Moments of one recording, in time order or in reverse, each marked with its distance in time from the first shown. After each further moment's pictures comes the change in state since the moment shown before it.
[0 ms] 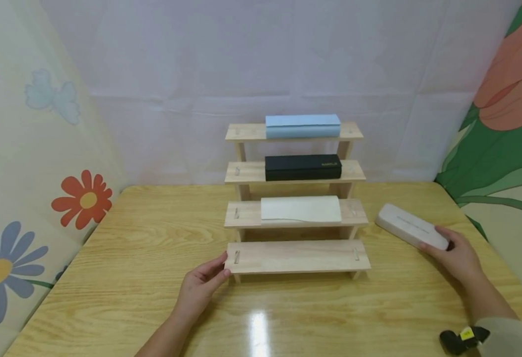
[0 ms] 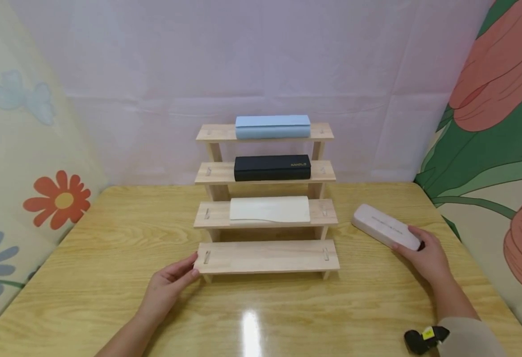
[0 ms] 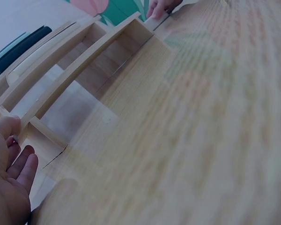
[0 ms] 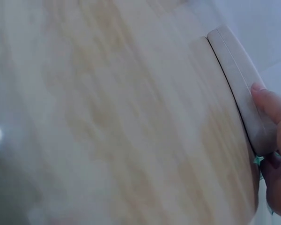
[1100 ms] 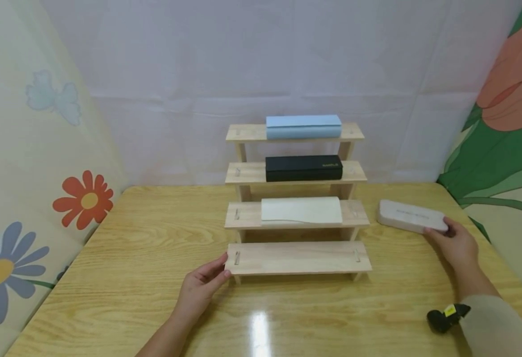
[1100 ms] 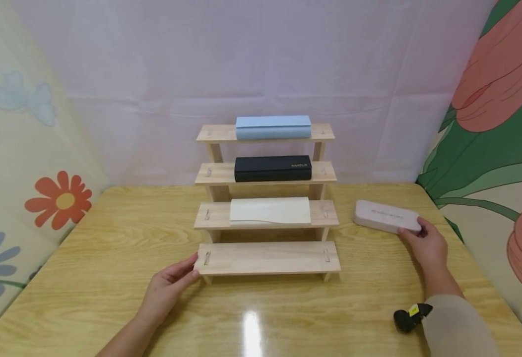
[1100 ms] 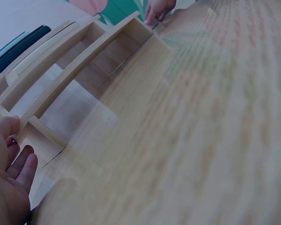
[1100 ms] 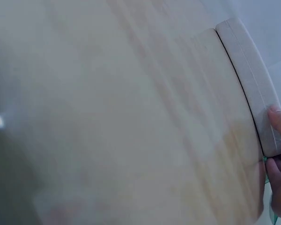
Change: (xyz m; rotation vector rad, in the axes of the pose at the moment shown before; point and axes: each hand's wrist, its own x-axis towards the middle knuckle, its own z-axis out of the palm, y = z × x) left_hand -0.001 0.000 -0.001 0.007 -0.005 -0.013; right_hand 0.029 -0.008 -0.001 0.090 0.093 0.231
